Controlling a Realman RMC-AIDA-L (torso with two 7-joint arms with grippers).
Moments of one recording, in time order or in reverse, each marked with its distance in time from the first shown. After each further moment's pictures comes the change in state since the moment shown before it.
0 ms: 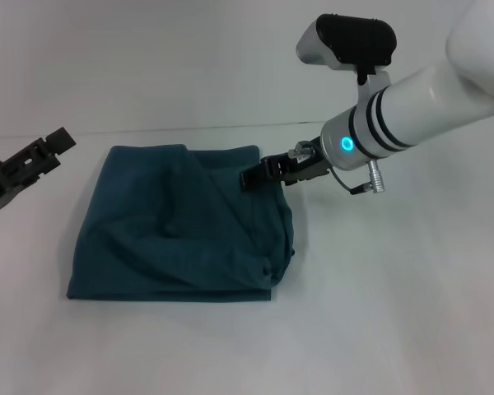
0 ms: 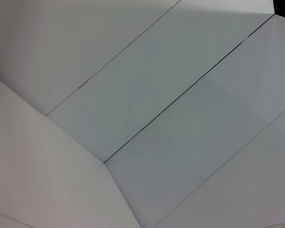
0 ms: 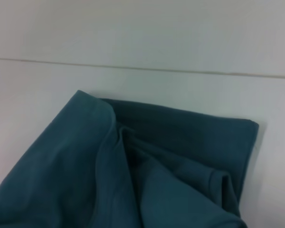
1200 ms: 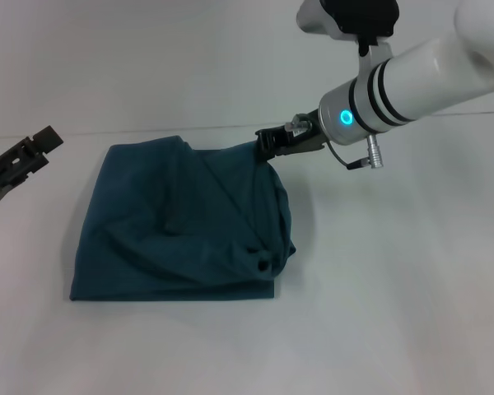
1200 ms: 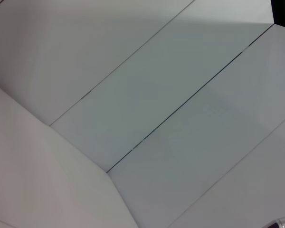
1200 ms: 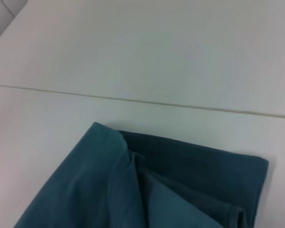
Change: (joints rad) left arm 0.013 0.000 -0.016 0.000 -0.015 0.003 0.015; right arm -0.008 -0.009 -0.047 -0.094 0.053 -0.038 0.020
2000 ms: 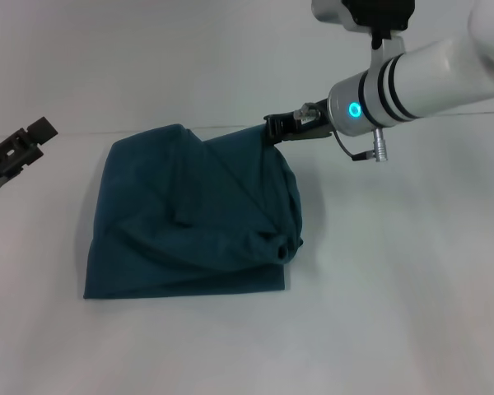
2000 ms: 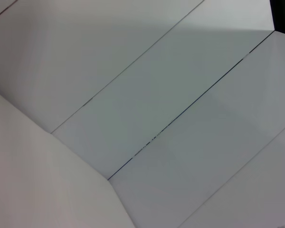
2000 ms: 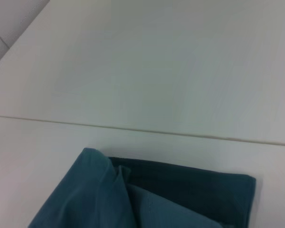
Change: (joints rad) left arm -0.009 0.002 -0.012 0.000 -0.007 -0.010 -0.001; right arm -0.032 -0.002 -0.006 -0.013 0.046 0.071 -0.027
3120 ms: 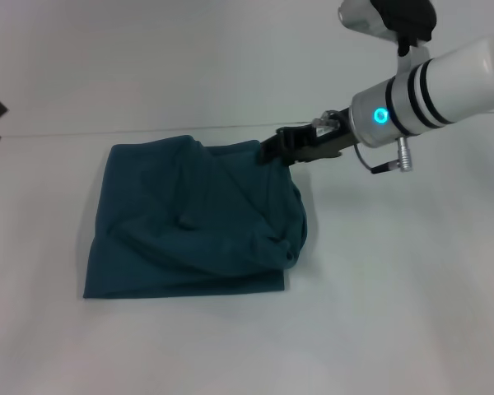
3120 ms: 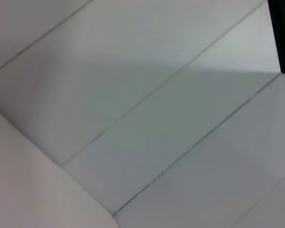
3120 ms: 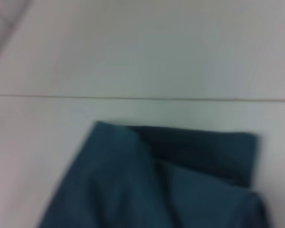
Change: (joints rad) left arm 0.008 0.016 -0.078 0.000 -0.030 0.005 -0.040; right arm -0.059 -0.051 -0.035 -0.036 0.128 -0.178 0.017
